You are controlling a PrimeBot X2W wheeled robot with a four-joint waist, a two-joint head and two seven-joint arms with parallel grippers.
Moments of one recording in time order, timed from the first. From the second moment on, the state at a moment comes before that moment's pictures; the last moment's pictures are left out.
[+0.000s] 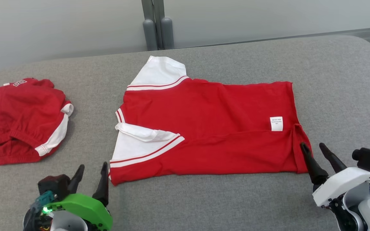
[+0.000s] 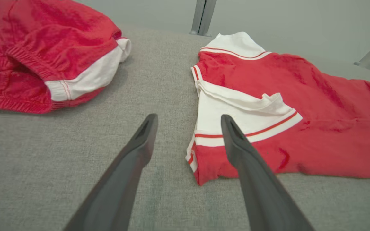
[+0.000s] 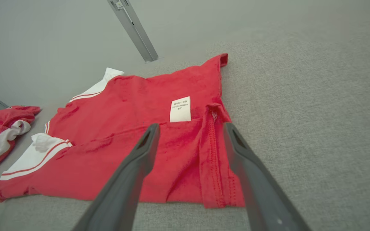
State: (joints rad) left arm -0.08 0.36 -0.41 0.18 -0.69 0.17 -0.09; right arm -0.11 -0.36 0.20 0.29 0.72 0.13 -0.10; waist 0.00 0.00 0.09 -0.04
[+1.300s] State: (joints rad) left arm -0.26 0.35 -0.52 0.40 -0.75 0.09 0.19; right arm -0.19 -0.22 0.06 0.44 0.48 0.13 0.20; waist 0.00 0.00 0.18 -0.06
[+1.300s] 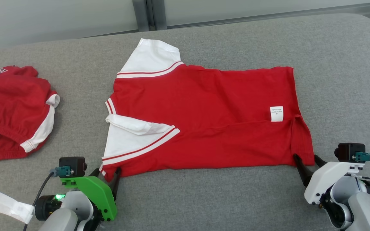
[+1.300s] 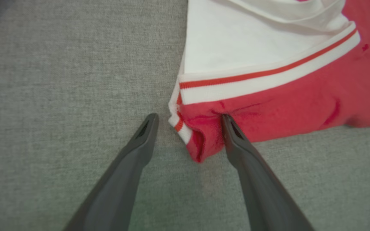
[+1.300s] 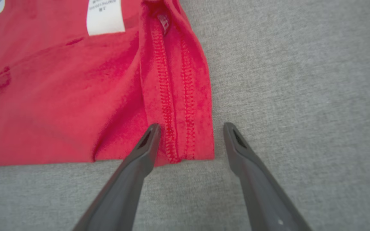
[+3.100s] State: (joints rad) left arm -0.13 0.64 -0.48 -0.14 -0.81 0.13 0.43; right arm -0.03 -0.29 -0.18 0.00 0.68 0.13 0.43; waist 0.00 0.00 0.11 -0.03
